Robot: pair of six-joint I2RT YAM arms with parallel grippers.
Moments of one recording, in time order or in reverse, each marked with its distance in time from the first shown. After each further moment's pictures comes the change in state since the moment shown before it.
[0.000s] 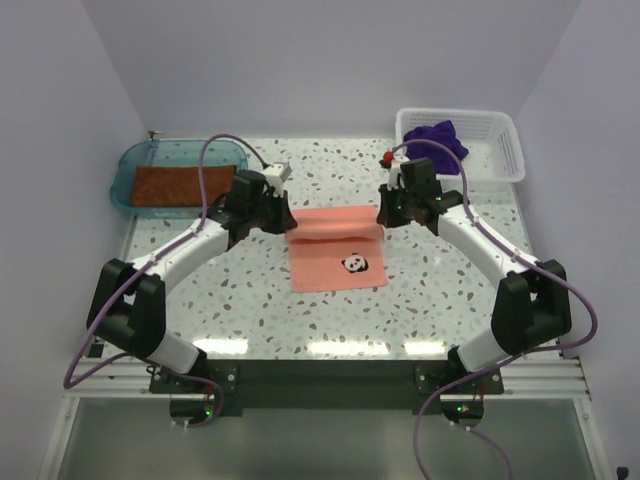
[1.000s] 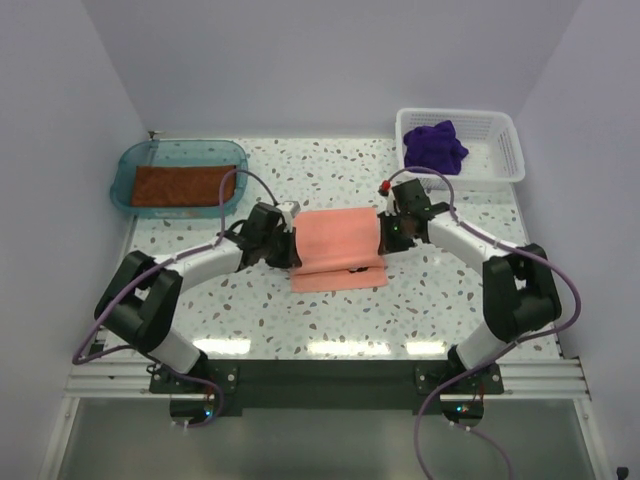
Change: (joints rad) left arm -0.097 0.045 -0.180 0.019 -0.015 -0.113; right arm 0.004 0.075 -0.116 -0.049 -0.014 0.092
